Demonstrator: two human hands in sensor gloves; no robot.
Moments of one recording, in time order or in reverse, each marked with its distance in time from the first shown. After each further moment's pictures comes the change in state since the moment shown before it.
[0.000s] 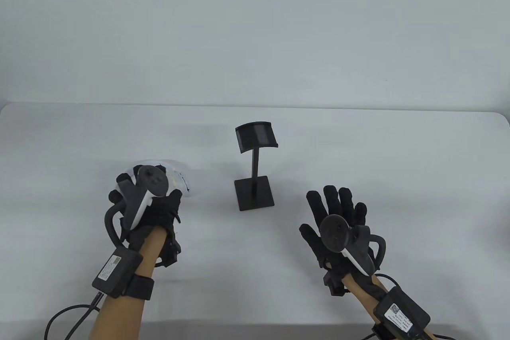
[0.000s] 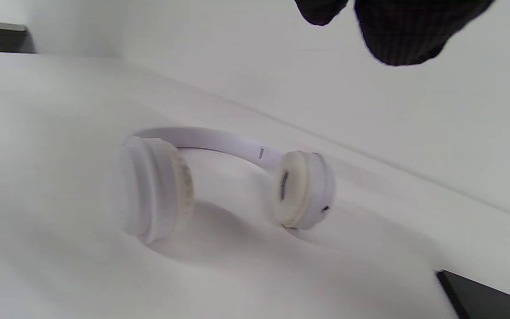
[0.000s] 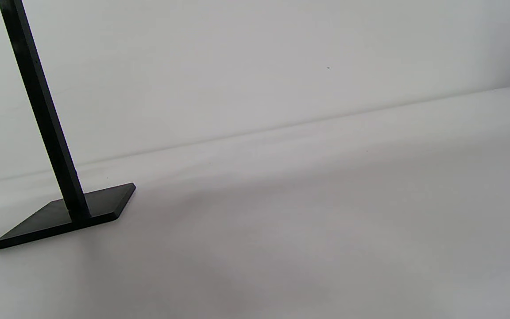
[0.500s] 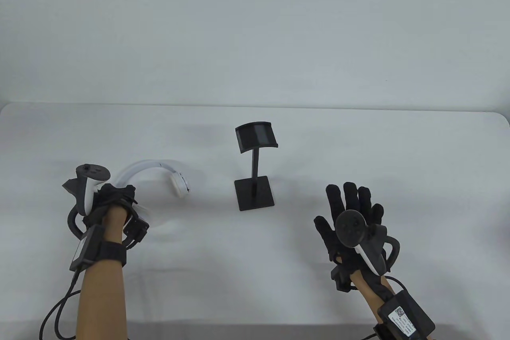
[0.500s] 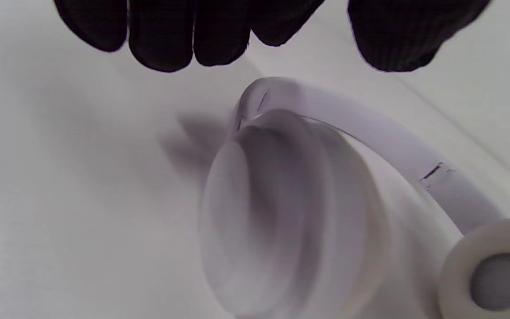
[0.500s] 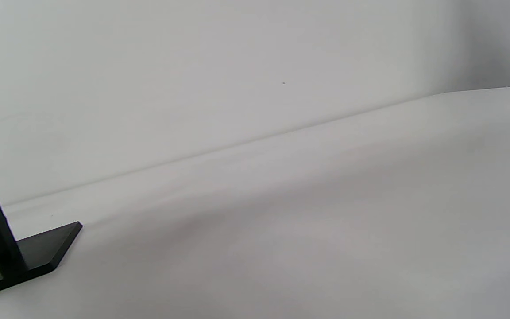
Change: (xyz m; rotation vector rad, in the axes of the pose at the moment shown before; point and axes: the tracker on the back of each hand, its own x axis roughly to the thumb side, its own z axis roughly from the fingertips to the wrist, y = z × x) left_hand -0.094 -0.020 -0.096 -0.207 0.359 0.281; right_hand -0.027 -0.012 -0.005 -0.055 0.153 -0.029
